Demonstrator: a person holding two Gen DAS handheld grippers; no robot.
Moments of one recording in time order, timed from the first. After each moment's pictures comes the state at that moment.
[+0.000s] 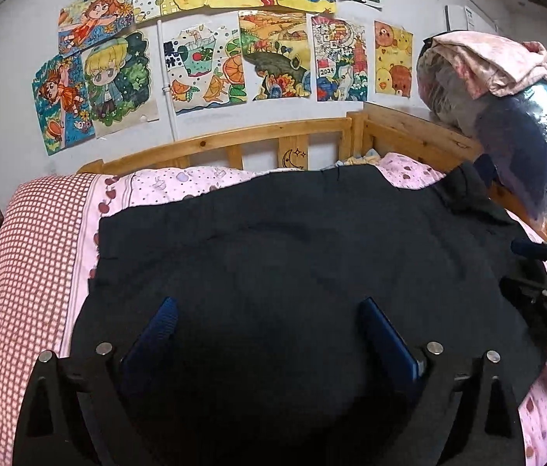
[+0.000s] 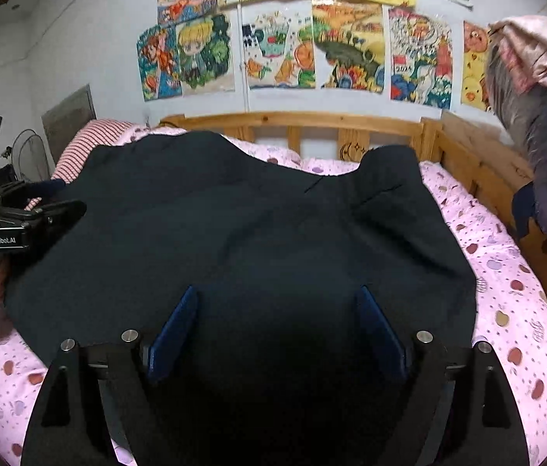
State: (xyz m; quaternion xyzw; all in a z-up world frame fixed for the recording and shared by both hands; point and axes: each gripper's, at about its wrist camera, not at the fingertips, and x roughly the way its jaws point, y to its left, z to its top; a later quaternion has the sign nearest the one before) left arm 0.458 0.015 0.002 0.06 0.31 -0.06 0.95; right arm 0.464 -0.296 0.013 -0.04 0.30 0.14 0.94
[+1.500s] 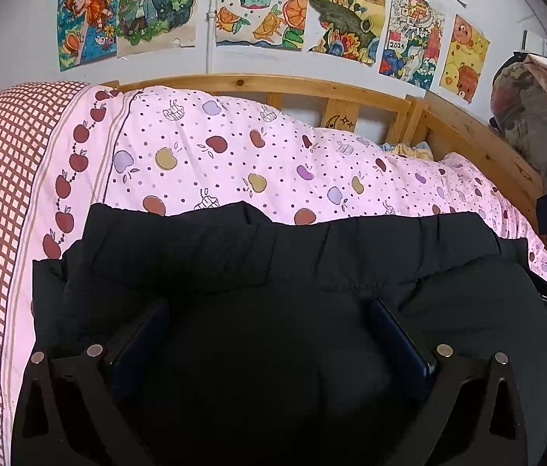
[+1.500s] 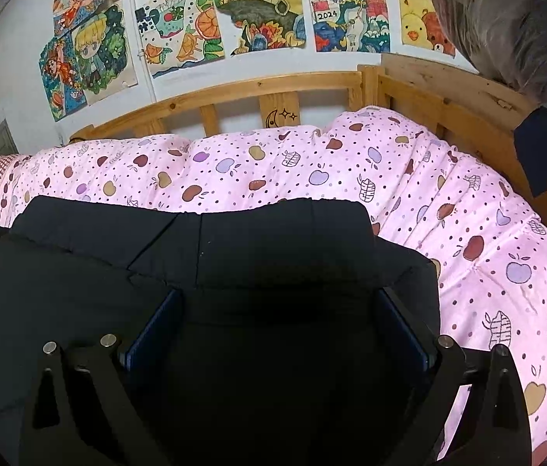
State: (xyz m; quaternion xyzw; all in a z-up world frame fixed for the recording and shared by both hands) left arm 0.558 0.050 -0.059 -0.04 0.39 0.00 0.92; right arm 0.595 -0.324 -0.040 0.03 0.33 0.03 0.94
